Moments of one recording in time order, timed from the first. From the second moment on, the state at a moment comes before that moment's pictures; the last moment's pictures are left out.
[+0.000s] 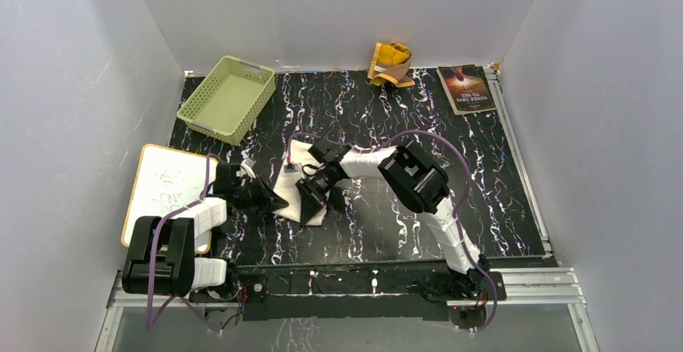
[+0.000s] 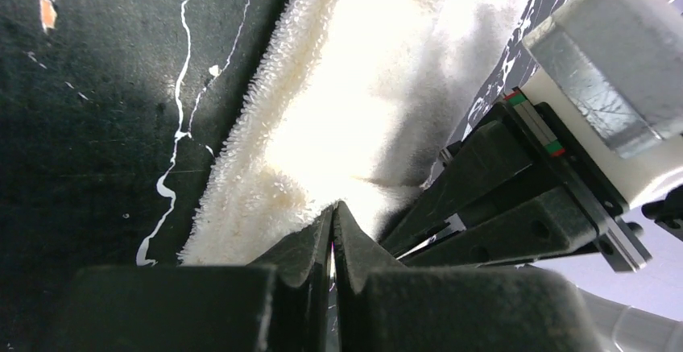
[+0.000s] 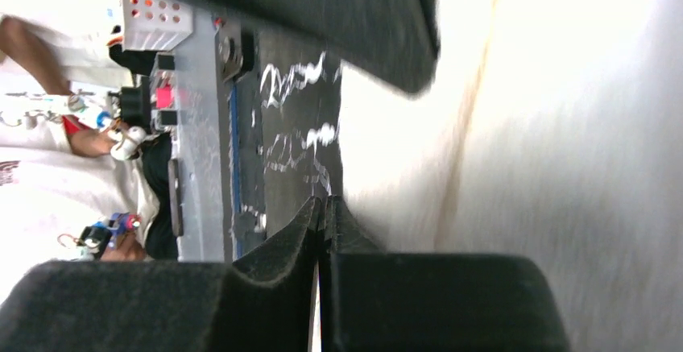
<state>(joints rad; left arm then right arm) -0.07 1.30 0.37 -0.02 0.55 -0.71 0.81 2.32 1.56 -0.38 -1.13 0.01</state>
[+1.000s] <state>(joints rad) -0.07 1.29 0.37 -0.05 0.54 -0.70 1.18 1.61 0.90 0.04 -0.05 -0.20</state>
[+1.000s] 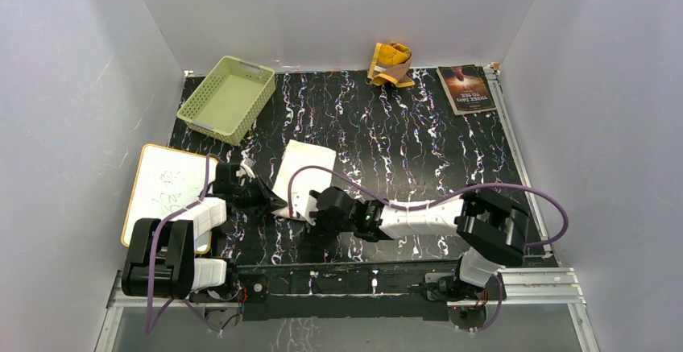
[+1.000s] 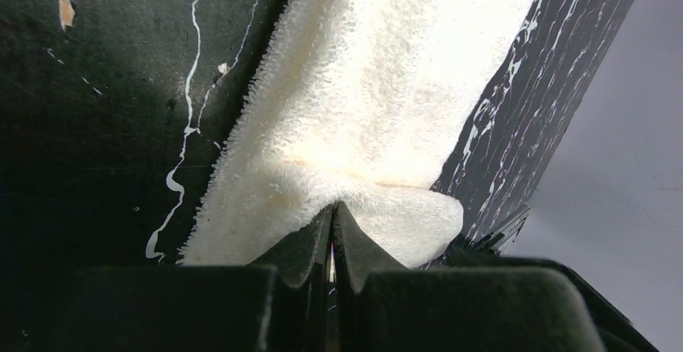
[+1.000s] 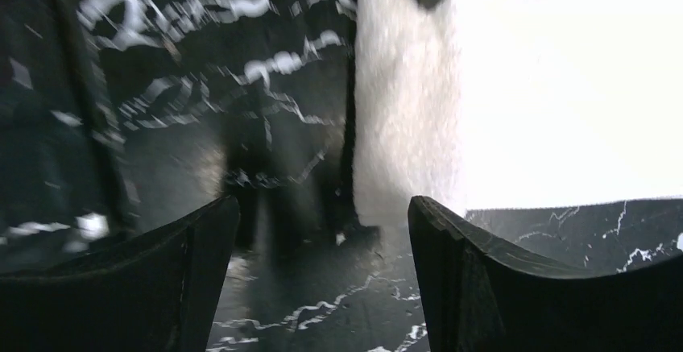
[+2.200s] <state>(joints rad) -0.07 1.29 0.42 -0.13 0.54 -0.67 1.14 1.86 0.90 0.37 -0.06 -0.61</state>
